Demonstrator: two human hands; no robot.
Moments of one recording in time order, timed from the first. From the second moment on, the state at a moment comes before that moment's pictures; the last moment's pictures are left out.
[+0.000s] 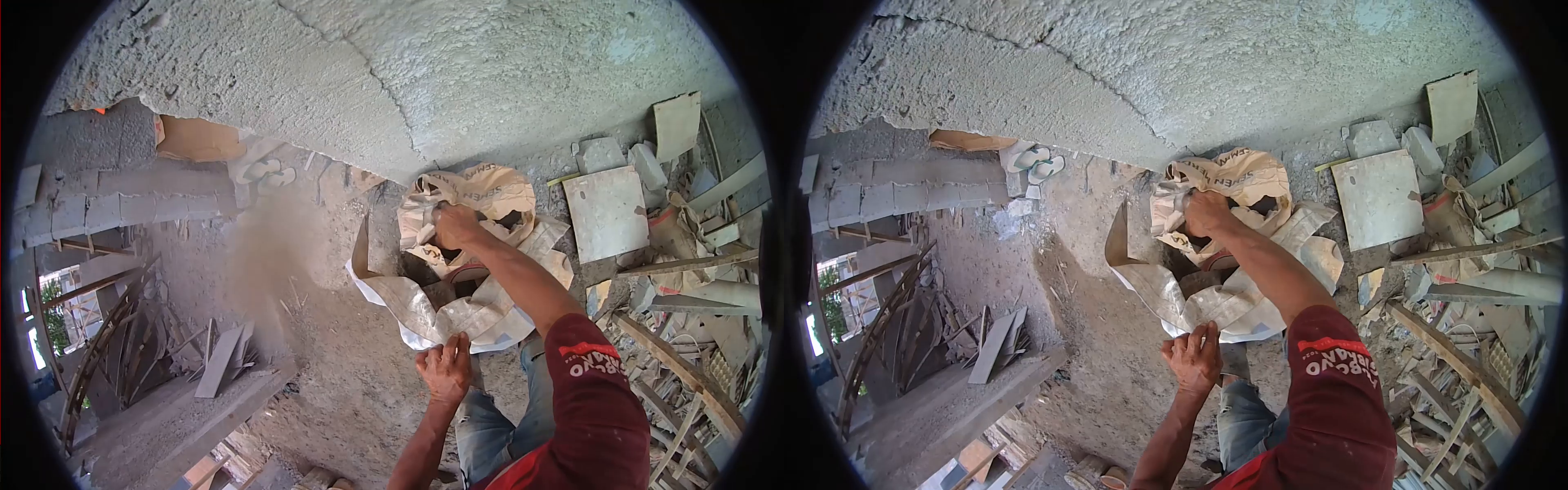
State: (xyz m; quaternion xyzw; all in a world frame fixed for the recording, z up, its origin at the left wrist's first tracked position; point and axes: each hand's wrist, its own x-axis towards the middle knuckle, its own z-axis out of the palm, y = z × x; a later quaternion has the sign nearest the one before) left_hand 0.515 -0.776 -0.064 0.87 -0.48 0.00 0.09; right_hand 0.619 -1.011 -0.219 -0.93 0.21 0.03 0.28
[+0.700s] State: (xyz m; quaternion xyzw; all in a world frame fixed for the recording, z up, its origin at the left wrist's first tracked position) left_hand 0.508 -0.755 -0.065 0.84 -0.52 -0.02 0.13; right_hand 0.444 -1.037 -0.090 -0.94 0.26 0.07 0.18
